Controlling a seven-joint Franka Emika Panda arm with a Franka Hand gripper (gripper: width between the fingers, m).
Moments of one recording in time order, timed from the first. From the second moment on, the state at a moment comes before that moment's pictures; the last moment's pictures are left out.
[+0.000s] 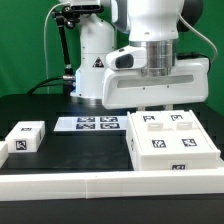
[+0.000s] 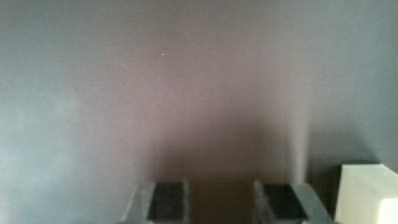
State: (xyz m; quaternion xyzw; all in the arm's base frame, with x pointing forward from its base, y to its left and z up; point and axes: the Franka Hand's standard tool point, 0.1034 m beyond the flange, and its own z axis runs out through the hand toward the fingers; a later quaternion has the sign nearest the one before) arm 0.485 0.083 0.042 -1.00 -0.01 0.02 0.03
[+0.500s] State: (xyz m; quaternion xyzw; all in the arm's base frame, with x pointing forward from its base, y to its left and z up) arm 0.488 0.078 0.069 -1.00 -0.01 0.02 0.03
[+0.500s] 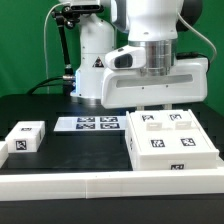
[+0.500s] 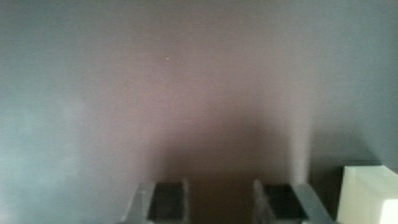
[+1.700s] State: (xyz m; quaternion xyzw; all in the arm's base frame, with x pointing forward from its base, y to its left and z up) arm 0.507 0.066 0.131 -1.00 -0.02 0.06 0.02
